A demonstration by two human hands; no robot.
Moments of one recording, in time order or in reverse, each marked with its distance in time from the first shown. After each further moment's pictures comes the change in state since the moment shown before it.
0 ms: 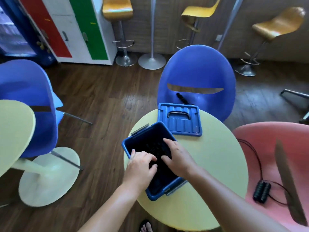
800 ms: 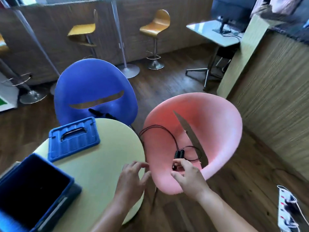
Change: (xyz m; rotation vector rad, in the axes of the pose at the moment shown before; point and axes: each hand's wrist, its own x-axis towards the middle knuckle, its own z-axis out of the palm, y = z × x) left_hand -0.048 0.321 0.191 -0.103 -0.231 0.320; right_hand -0.312 0.305 -0.134 0.362 0.434 0.479
